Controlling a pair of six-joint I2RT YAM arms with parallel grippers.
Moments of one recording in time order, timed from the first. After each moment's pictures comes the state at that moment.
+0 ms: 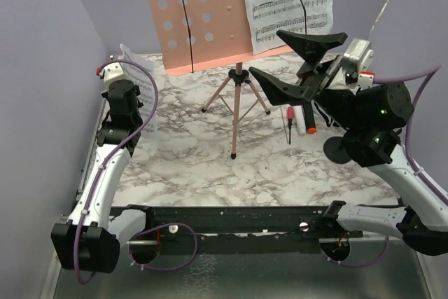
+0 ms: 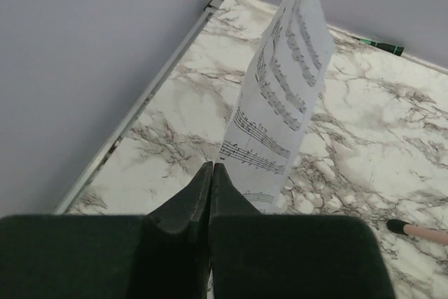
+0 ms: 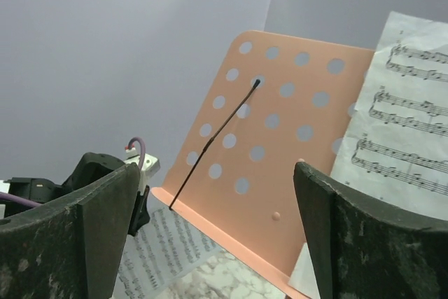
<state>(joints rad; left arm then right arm) -0.13 1.02 0.97 -0.23 -0.56 -0.18 0.87 1.10 1.48 0.22 -0.20 -0.16</state>
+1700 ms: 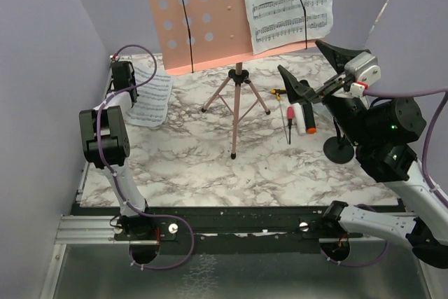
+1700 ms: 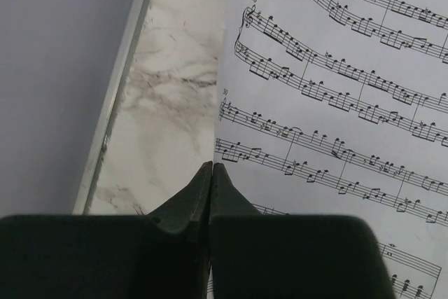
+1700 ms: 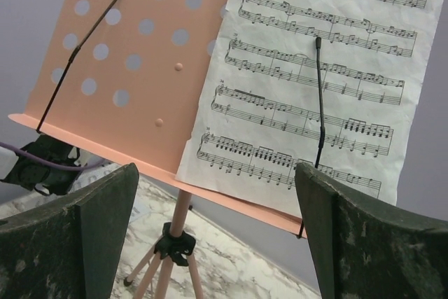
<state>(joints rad) 0.18 1.94 1.29 0.03 -0.19 0.07 0.87 0.93 1.34 0.06 0.16 -0.41</state>
